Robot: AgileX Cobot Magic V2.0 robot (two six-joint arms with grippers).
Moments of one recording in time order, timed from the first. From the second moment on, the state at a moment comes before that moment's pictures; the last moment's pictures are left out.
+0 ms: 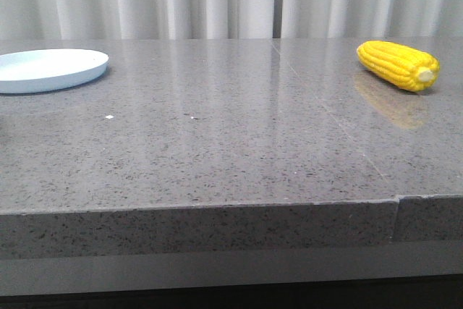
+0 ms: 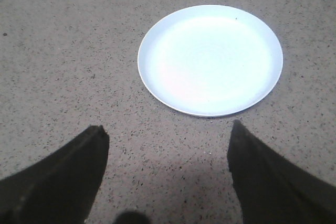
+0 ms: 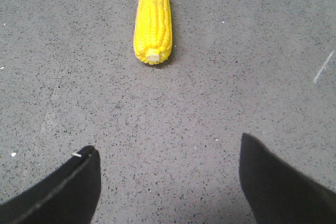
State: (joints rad) left arm 0.00 1.10 -0.97 0.06 0.57 0.02; right arm 0.06 0.68 -0.69 0.00 0.60 0.08
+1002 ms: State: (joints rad) left arm 0.10 1.80 -1.31 -0.09 0.31 0.02; right arm 0.06 0.68 -0.69 0.00 0.60 0.08
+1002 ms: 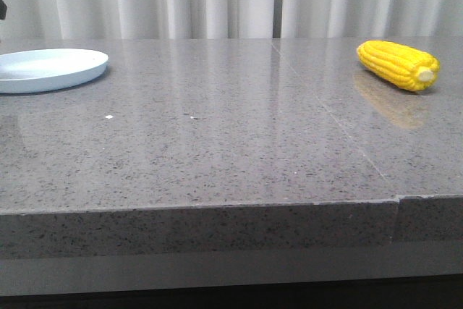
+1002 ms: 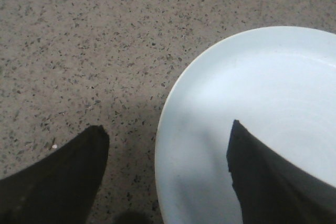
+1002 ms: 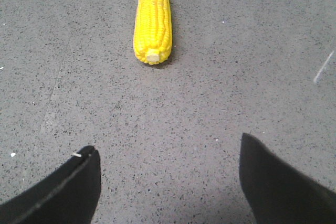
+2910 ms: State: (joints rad) left arm -0.04 1.63 -1.32 -0.42 0.62 0.03; right arm 0.06 0.68 -0.69 0.00 0.60 0.08
